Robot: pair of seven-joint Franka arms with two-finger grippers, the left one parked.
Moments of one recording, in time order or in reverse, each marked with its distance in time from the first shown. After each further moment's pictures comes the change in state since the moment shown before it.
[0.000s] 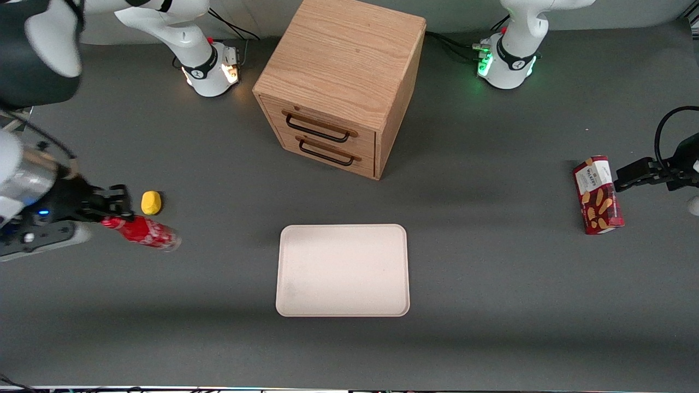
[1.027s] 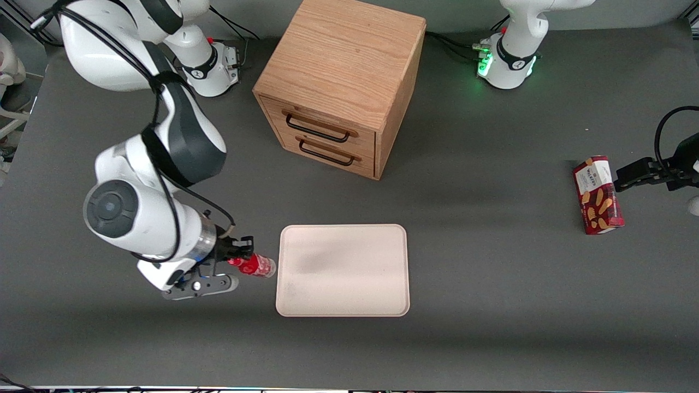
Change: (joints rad) arm 0.049 0.261 0.164 -0.044 -0.058 0.285 0.236
